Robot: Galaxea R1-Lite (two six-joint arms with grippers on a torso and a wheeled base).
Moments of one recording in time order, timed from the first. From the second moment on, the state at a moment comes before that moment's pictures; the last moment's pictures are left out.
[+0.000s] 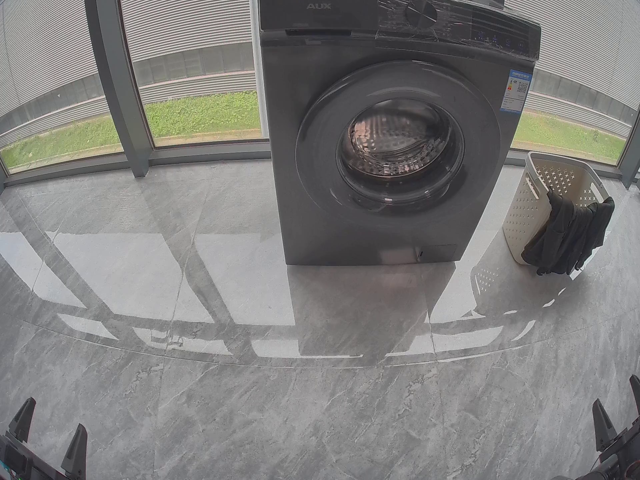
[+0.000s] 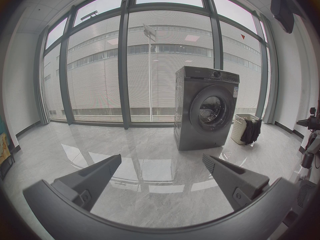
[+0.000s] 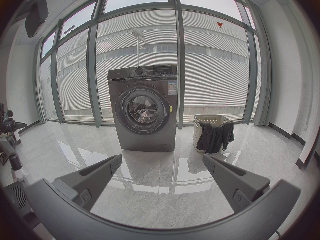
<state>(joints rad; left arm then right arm) 0.00 0.02 -0.02 0.00 0.00 0.00 0.01 0.02 -0.02 0.00 0.00 0.00</state>
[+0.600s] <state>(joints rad) 0.00 0.02 -0.02 0.00 0.00 0.00 0.01 0.02 -0.02 0.00 0.00 0.00</state>
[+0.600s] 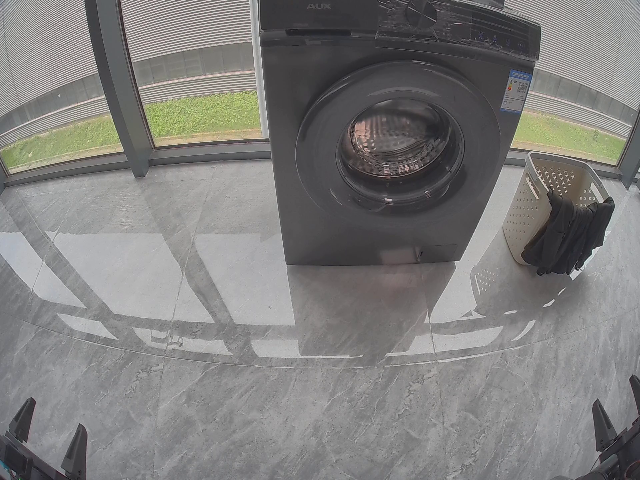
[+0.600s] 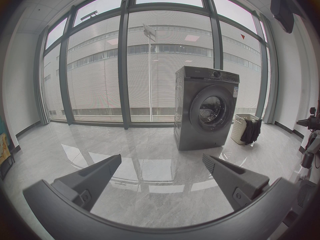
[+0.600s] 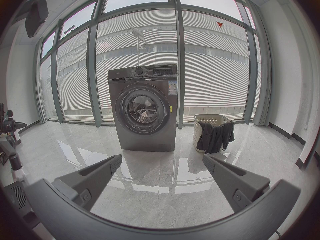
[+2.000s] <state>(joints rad) 0.00 0.02 -0.02 0.00 0.00 0.00 0.01 0.02 -0.02 0.00 0.00 0.00</state>
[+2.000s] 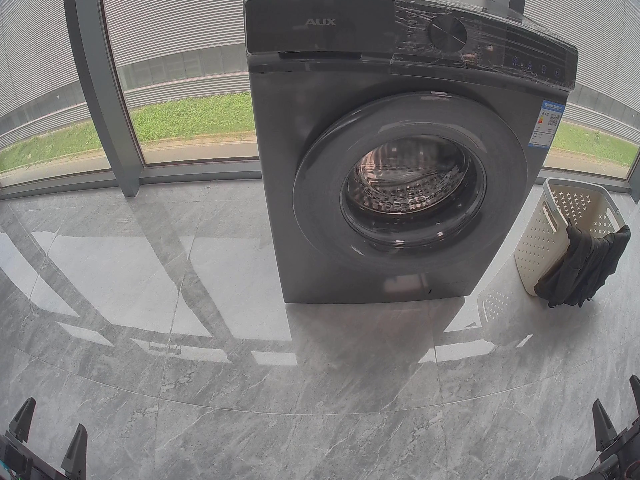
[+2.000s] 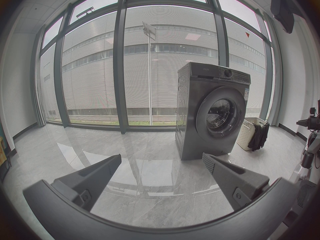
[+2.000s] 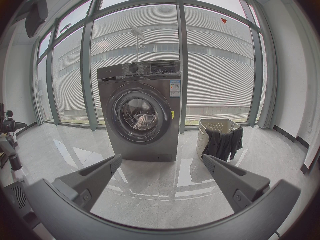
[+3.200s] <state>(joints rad) 0.00 0.02 -0.02 0.00 0.00 0.00 0.01 0.02 -0.02 0.00 0.00 0.00</state>
